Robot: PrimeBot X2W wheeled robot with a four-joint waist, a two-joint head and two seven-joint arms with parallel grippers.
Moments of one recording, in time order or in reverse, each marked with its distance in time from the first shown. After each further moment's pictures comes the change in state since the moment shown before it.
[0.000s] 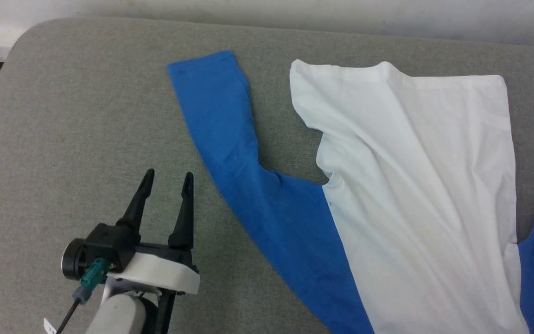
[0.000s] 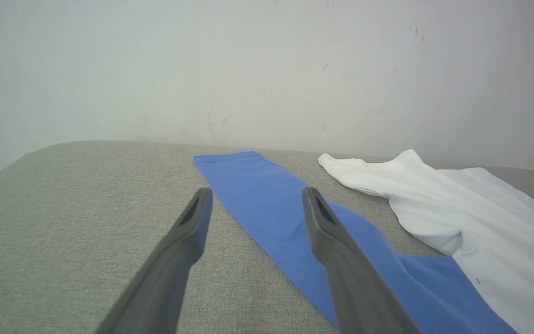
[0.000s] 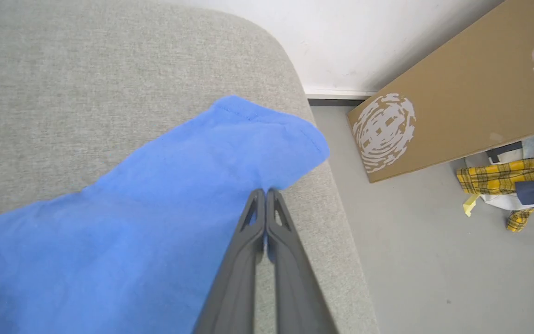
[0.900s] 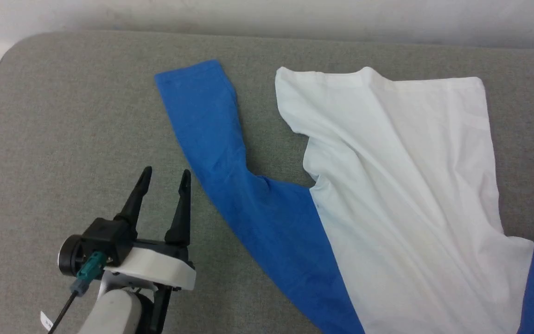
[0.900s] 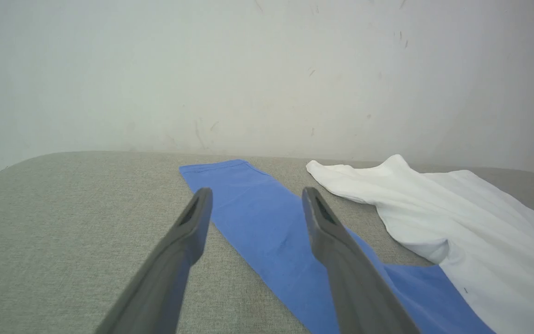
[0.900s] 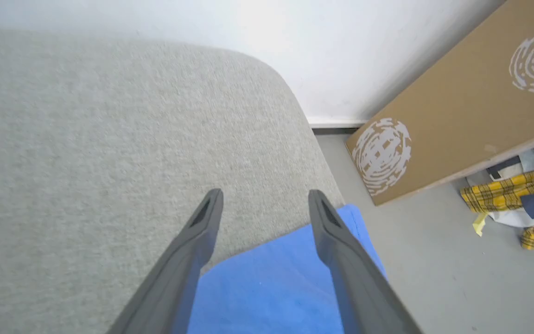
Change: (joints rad) left arm -0.021 0.012 -0.003 0.019 -0.009 -0.001 0.010; right arm 0.062 0.128 -0.177 -0.036 -0.166 0.000 -0.198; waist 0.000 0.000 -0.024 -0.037
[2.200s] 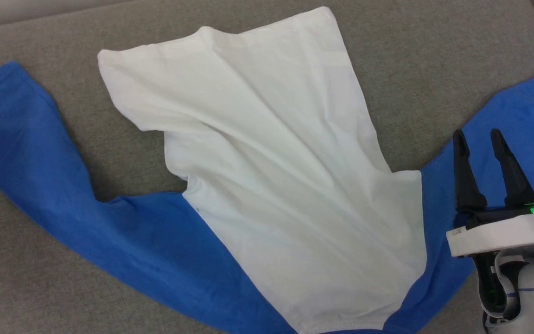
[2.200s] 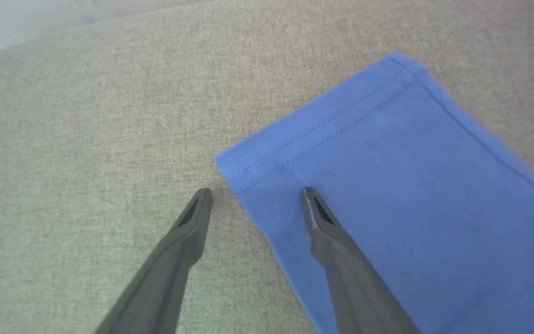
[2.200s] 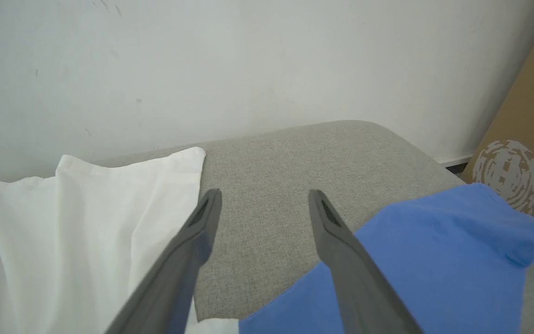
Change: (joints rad) left arm -0.670 0.443 0.085 0.672 -0.161 -0.131 0.848; right arm 0.445 0.431 0.511 -0.915 0.520 0.000 -0.206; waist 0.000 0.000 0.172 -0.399
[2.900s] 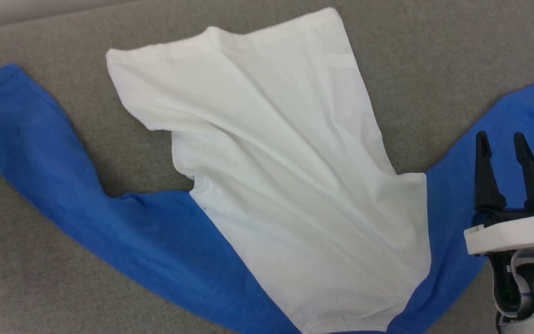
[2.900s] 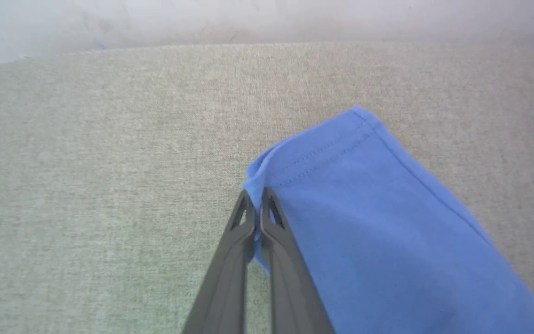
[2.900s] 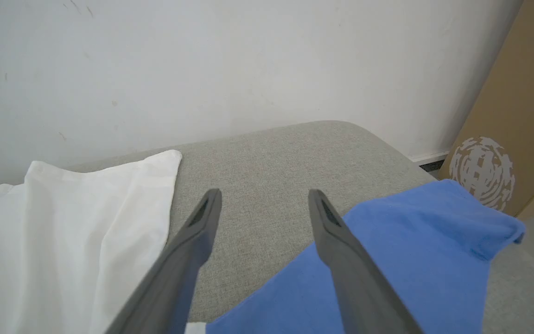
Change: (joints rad) left arm -0.040 -0.017 0.021 0.083 -0.068 -0.053 -0.126; right arm 0.001 0.001 -0.070 0.013 -0.007 0.000 0.001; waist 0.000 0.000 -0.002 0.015
